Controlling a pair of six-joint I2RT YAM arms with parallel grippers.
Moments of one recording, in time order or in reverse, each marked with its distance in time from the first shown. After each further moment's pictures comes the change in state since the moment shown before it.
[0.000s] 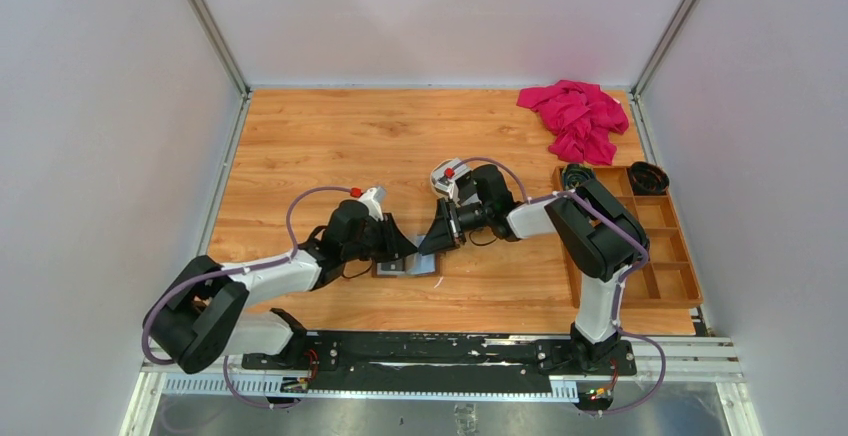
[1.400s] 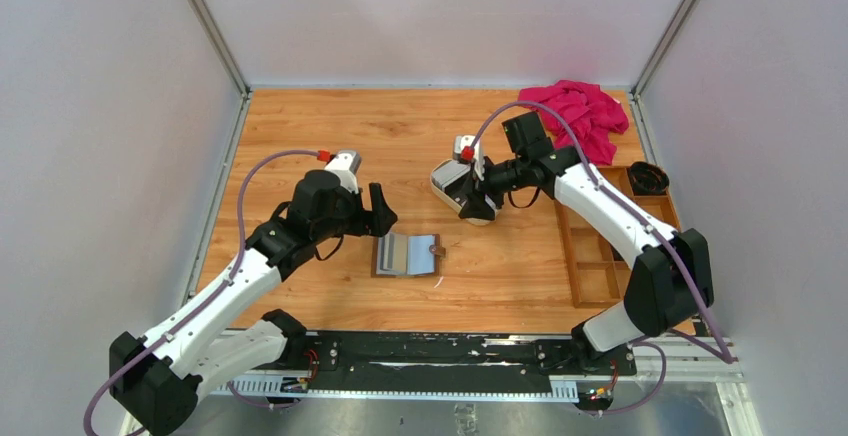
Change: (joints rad) left arm 0.046 -0.366 0.328 -0.705 -0.285 0.325; right arm -0.104 -0.428 0.371 -1.101 0.329 -1.514
